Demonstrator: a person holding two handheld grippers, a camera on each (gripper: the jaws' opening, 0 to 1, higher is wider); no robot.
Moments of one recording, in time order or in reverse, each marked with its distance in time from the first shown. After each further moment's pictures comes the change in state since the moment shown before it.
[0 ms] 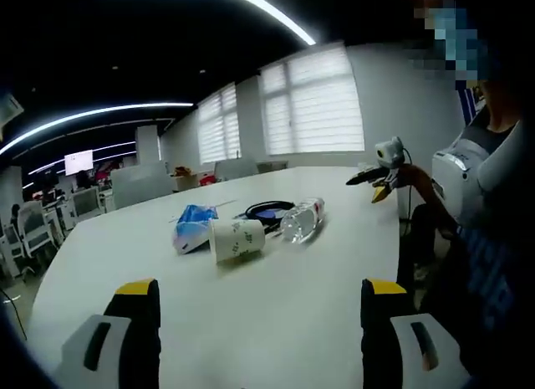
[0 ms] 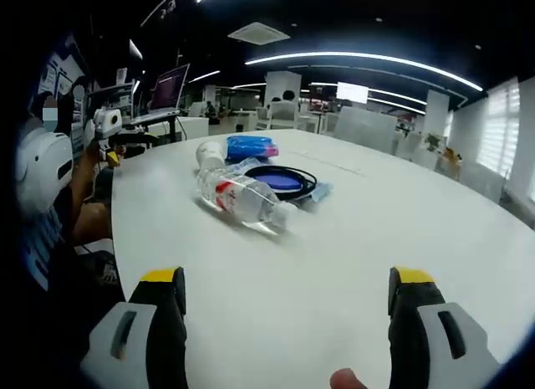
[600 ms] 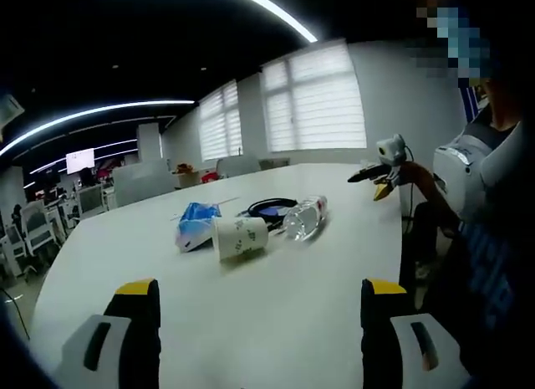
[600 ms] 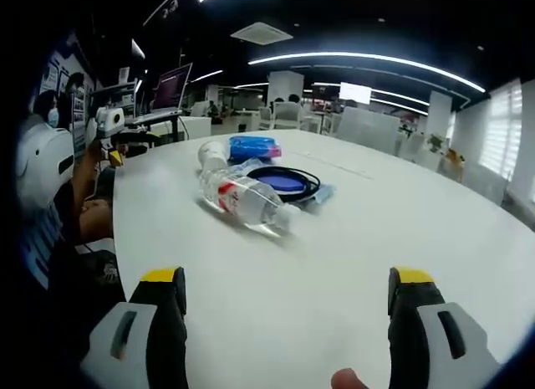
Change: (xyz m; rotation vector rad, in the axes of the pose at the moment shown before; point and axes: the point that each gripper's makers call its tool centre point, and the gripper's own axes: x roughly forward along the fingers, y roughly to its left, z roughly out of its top) left arm 0.003 0.005 -0.003 0.002 0.023 0.013; right arm 0.005 0.001 0.002 -0.007 0.000 0.013
